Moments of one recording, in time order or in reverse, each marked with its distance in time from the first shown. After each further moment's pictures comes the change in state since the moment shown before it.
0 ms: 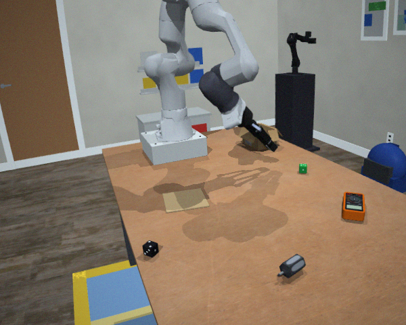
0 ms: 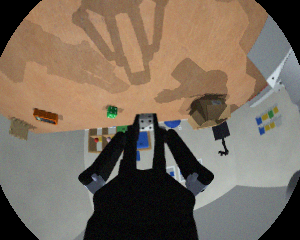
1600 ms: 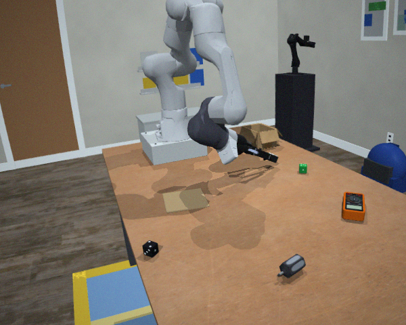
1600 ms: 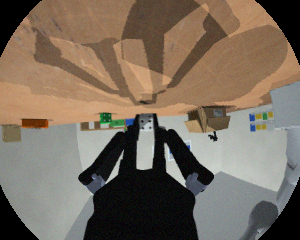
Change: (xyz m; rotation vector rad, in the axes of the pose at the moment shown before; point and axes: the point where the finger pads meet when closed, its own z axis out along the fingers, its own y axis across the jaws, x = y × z) arm 0.038 0.001 0.046 -0.039 -0.292 -0.093
